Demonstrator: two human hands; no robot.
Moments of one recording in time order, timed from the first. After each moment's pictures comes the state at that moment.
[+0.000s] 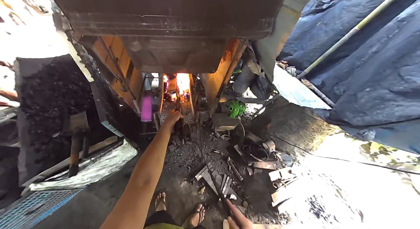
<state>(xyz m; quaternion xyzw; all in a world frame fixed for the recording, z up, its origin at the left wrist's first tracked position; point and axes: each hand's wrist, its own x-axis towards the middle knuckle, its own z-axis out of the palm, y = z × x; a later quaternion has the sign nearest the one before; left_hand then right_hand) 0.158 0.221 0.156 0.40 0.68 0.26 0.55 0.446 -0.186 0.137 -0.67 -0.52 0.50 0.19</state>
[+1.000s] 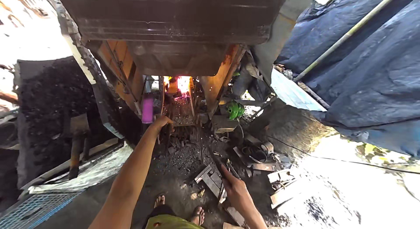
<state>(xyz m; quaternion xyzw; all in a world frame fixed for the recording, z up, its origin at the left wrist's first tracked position) 0.097 0.194 0.179 0.36 0.68 0.22 0.60 0.422 -0.077 0.181 -0.71 -0.60 0.36 0.09</state>
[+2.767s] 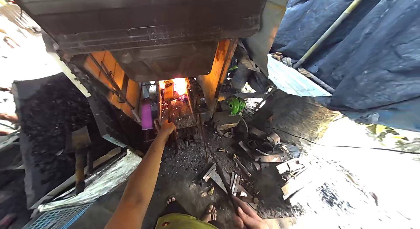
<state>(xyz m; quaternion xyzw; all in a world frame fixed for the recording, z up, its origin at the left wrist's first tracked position) 0.132 0.201 0.153 0.39 0.73 0.21 0.52 0.417 -0.166 0.185 -0.41 -0.06 0.78 0.46</state>
